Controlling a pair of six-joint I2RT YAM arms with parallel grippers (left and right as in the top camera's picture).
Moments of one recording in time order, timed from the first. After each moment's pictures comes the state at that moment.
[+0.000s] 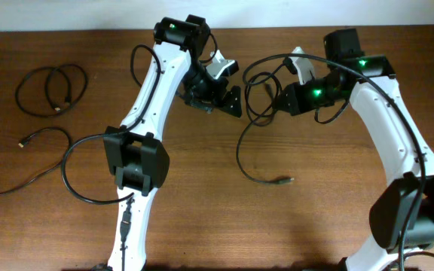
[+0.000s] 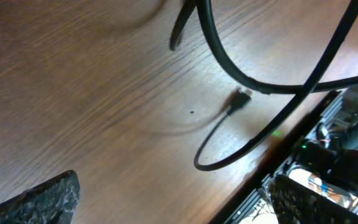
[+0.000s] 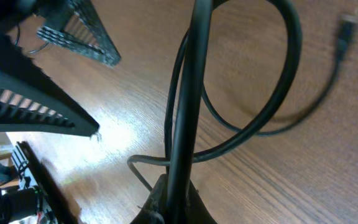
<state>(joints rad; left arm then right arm) -0.32 2.42 2.48 -1.69 0.57 0.22 0.12 1.84 1.64 -1.04 -0.68 -0.20</state>
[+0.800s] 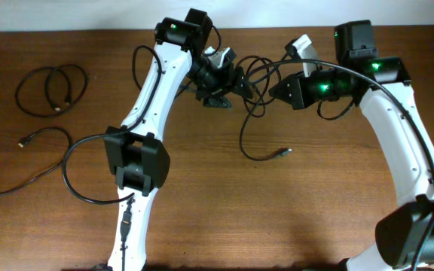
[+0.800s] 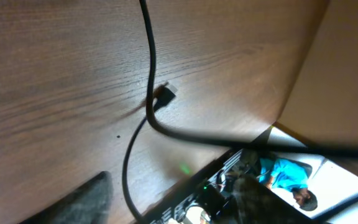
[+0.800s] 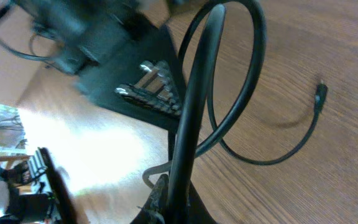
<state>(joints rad) -0.32 2.42 2.48 -1.55 0.76 -0.30 0.12 1.75 1.66 -0.97 -0.80 -0.22</state>
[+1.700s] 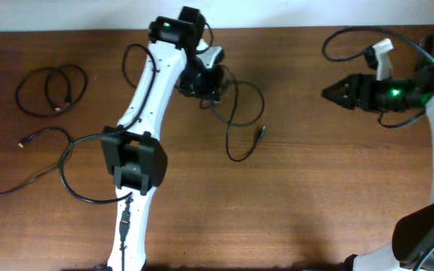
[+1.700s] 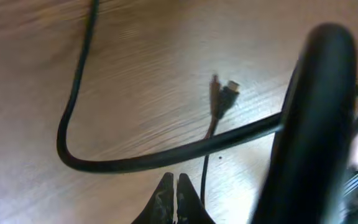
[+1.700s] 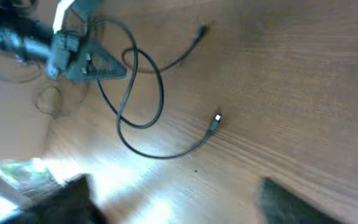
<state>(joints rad) -0.30 2.42 2.48 -1.53 0.43 -0.03 -0.22 1.72 1.67 -1.23 -0.85 -0.24</state>
